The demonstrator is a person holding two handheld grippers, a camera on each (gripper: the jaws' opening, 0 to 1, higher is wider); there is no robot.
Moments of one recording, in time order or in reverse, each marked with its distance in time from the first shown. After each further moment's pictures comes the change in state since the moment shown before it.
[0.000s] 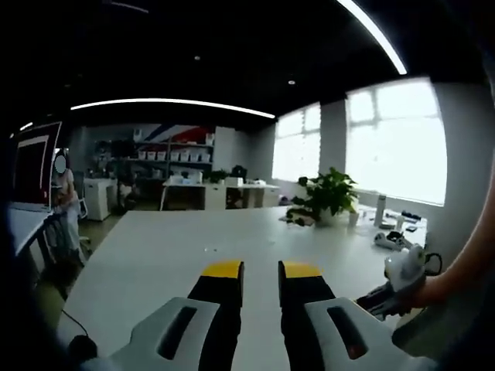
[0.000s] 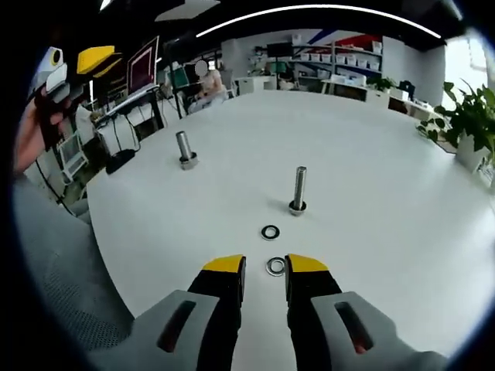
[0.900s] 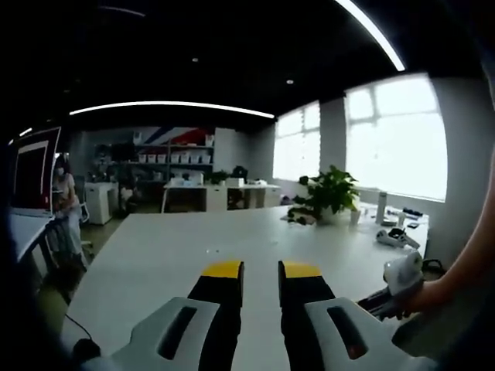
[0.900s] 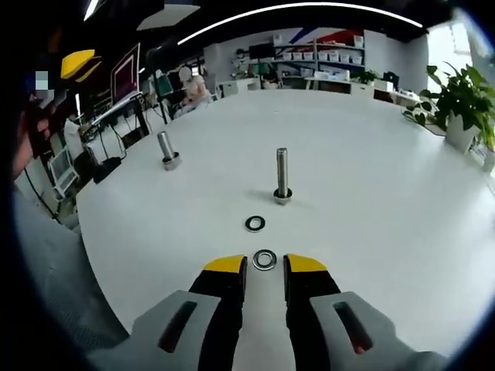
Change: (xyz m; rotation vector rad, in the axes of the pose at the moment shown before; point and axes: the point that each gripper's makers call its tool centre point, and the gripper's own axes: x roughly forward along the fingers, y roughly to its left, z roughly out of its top) left arm 0.000 -0.001 -0.002 0.026 0.007 -0.001; right arm 0.008 -0.005 -0.010 0.059 -0.012 -0.029
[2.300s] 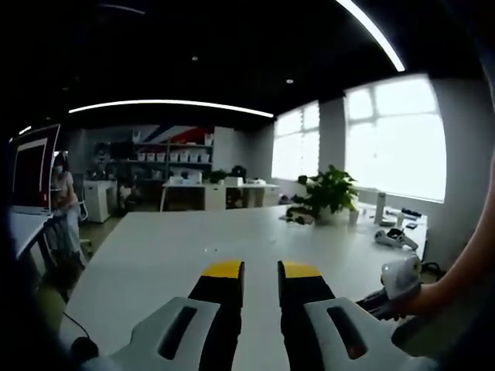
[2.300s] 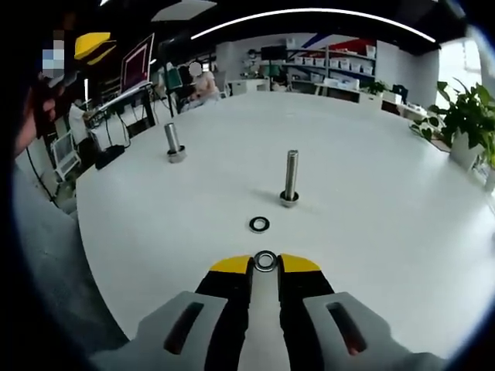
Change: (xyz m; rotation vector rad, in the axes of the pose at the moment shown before) left arm 0.001 -0.001 -0.001 -0.010 0.003 -0.008; right arm 0.005 0.000 -0.001 -0.078 -0.005 0.002
